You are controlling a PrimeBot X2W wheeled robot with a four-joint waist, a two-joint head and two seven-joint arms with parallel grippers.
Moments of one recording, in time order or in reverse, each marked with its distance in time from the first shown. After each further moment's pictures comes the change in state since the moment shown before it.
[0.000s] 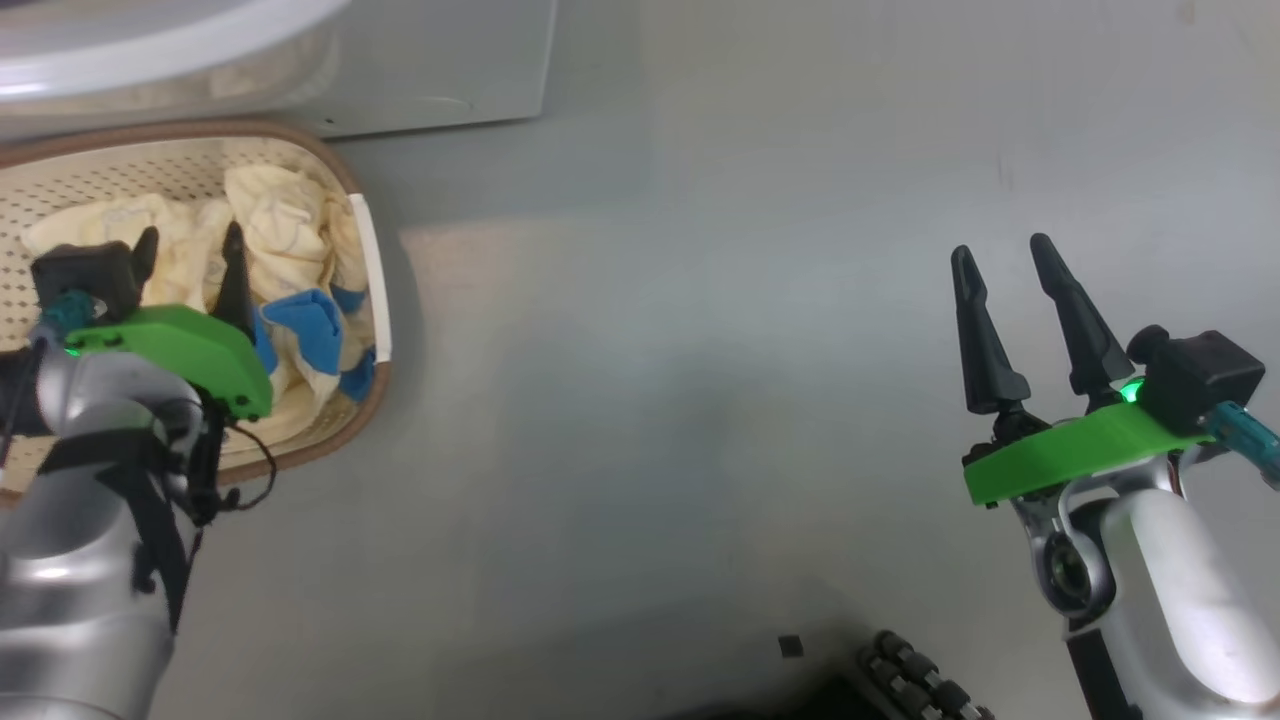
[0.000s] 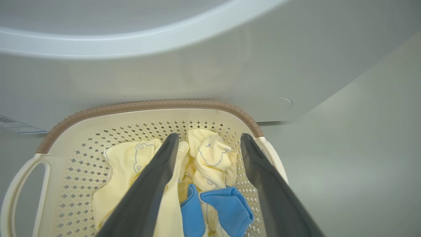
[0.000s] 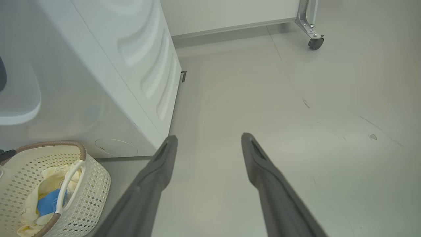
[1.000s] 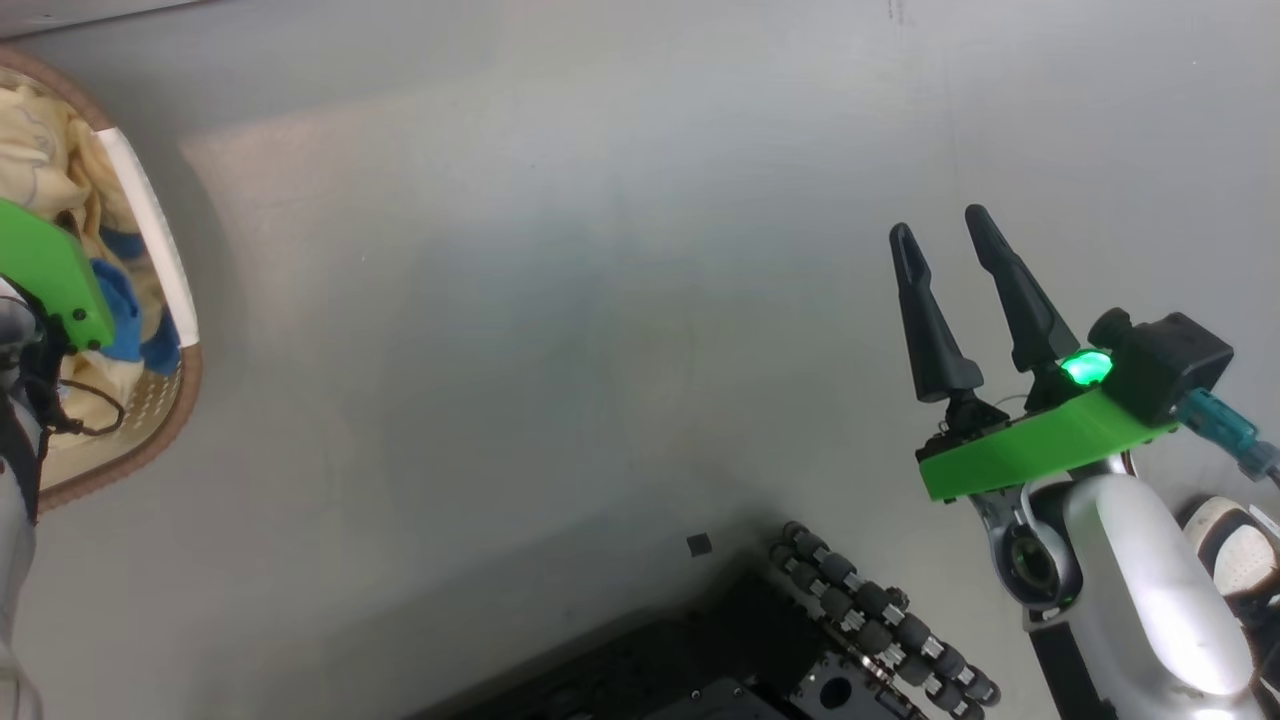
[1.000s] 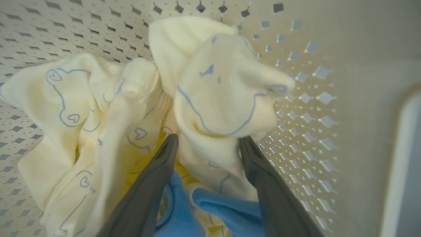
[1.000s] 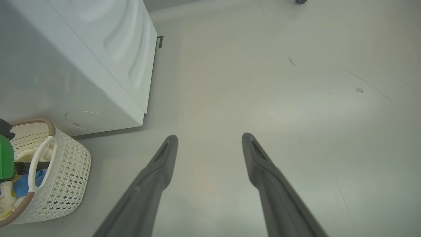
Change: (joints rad) left arm -0.325 0.109 -0.108 0.394 -0.083 0.000 0.288; right arm -0.030 0.035 0.067 -0.049 0.060 0.000 -0.010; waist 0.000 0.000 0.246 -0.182
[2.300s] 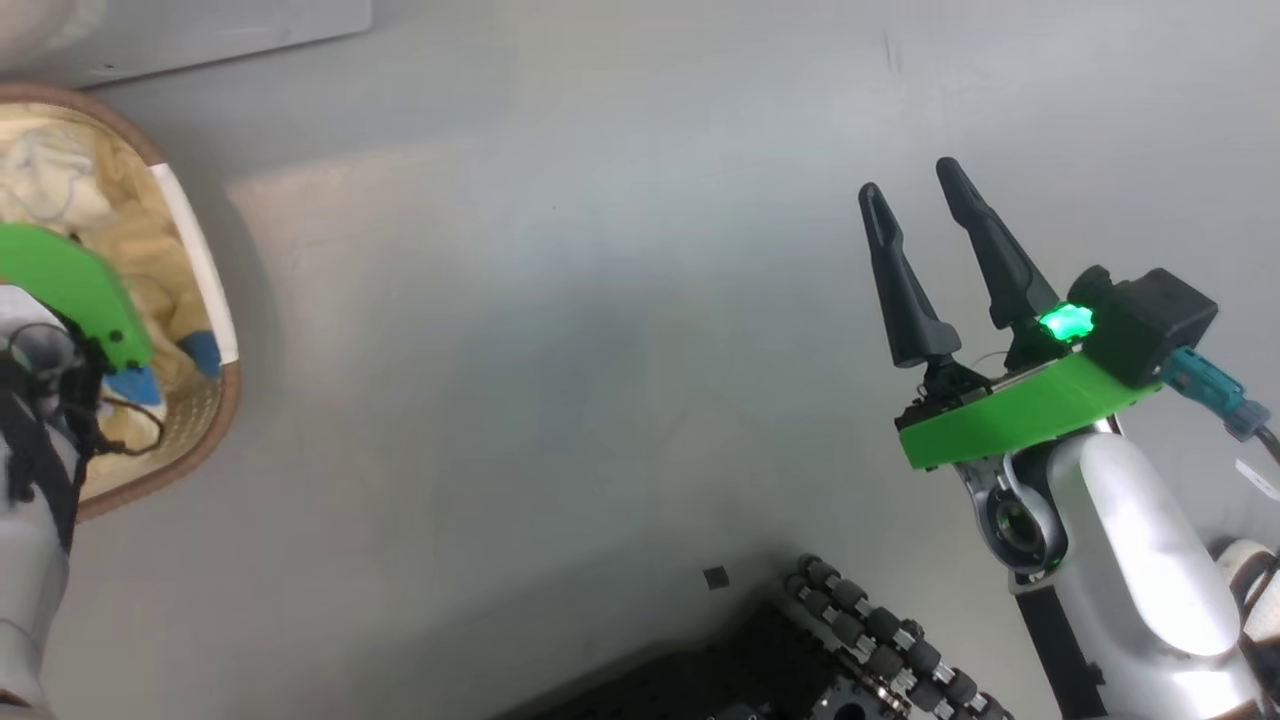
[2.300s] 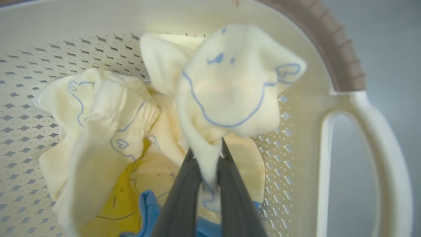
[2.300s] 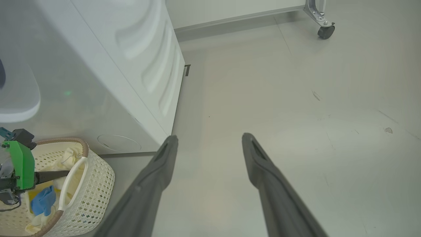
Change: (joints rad) left arm 0.059 -0.008 -0.064 -0.054 -0.147 0.000 -0.036; right arm -0.073 0.002 0.039 0.004 -0.009 0.000 -0.001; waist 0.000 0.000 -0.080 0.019
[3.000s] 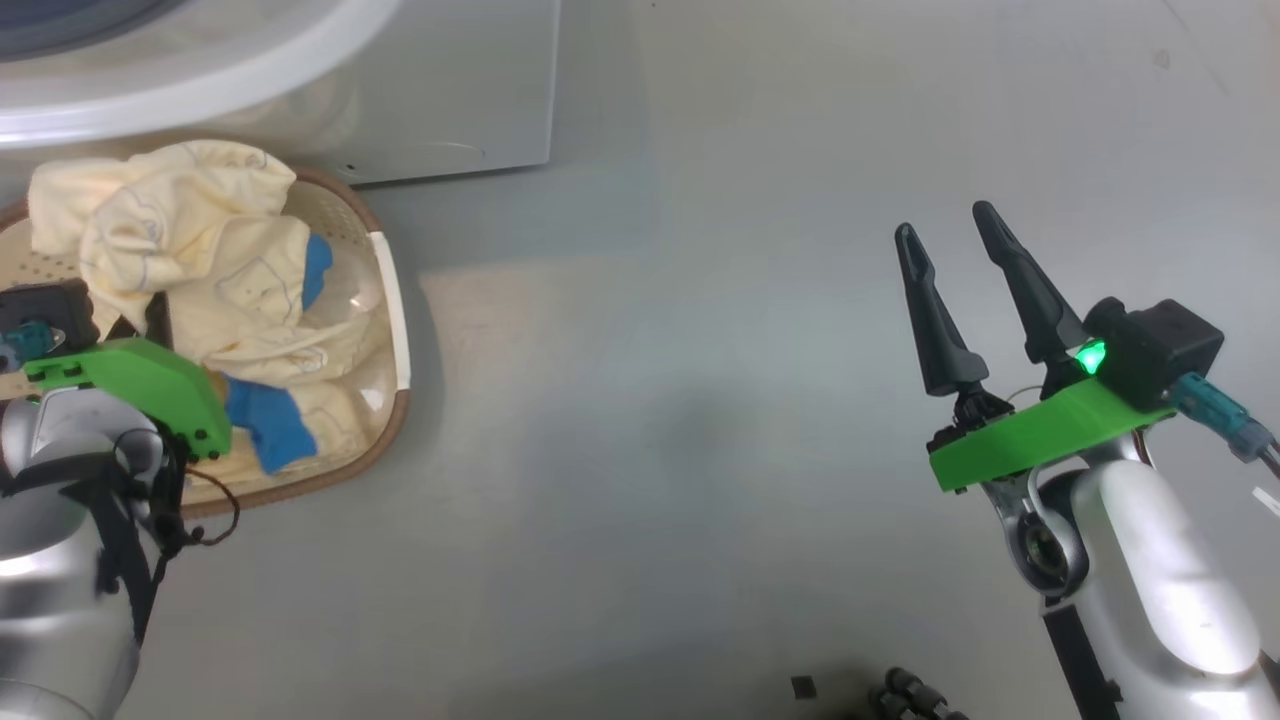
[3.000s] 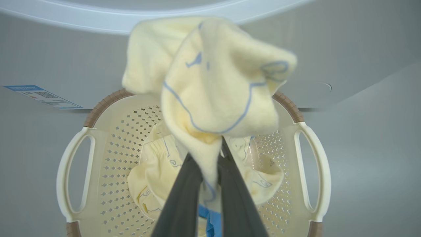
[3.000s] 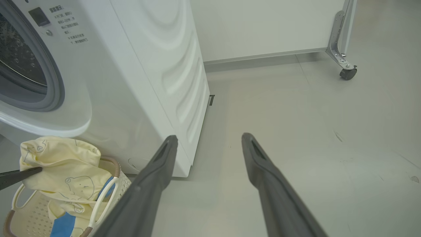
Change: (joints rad) left arm 0.163 -0.033 -0.092 -0.062 -0.058 0.000 -0.289; right arm 0.034 -0.022 -0.045 0.058 -0.062 0.000 -0.002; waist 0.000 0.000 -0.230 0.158
